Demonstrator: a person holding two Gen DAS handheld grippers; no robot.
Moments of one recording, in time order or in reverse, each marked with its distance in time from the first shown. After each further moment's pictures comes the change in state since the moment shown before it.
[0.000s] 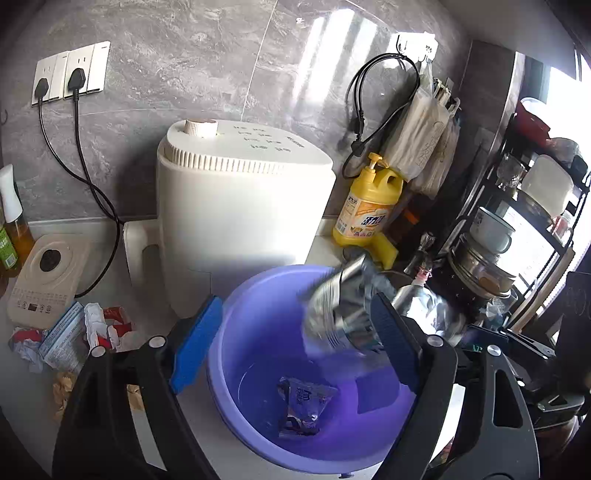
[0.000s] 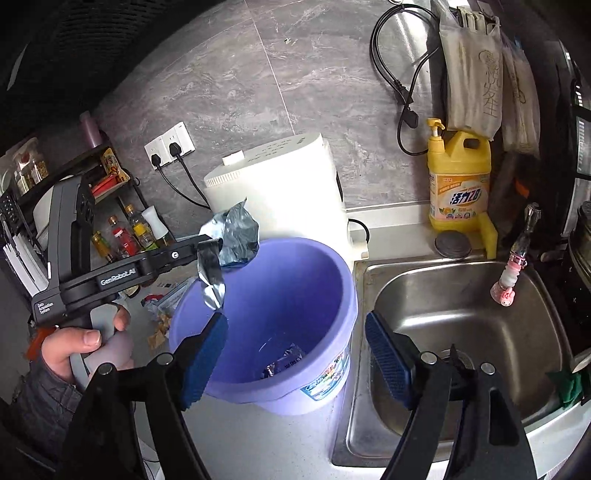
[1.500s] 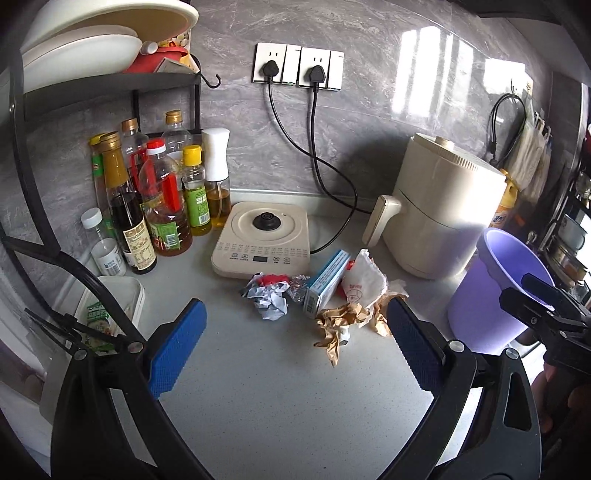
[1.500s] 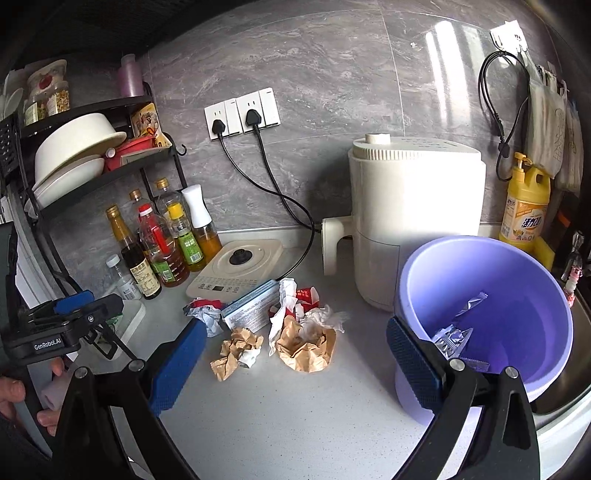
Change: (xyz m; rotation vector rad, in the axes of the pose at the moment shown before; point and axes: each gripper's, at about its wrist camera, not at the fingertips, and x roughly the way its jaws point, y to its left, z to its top) left arm -0.183 0.235 -0.078 -0.069 -0.021 0.382; right arm 0.094 0.244 -0.041 -0.110 -0.076 -0.076
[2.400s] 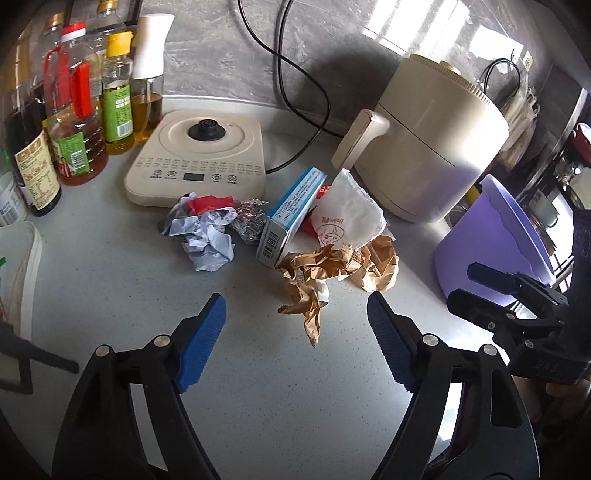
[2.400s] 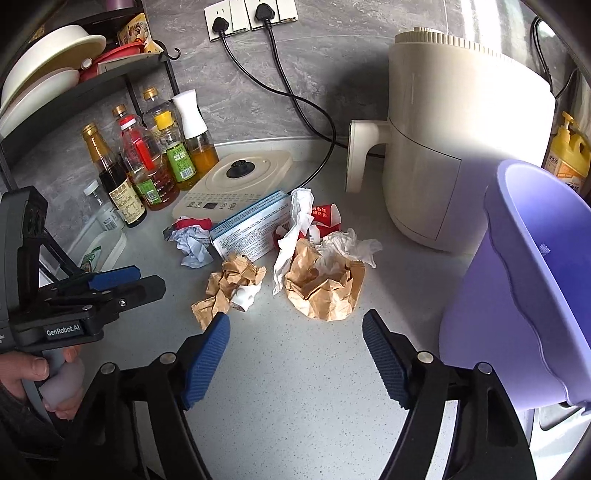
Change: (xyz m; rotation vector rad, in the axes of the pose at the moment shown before) left arm 0.132 0.010 -0.030 -0.037 0.283 -0.282; right arm 0.096 0.012 -0.031 -0.048 0.306 0.006
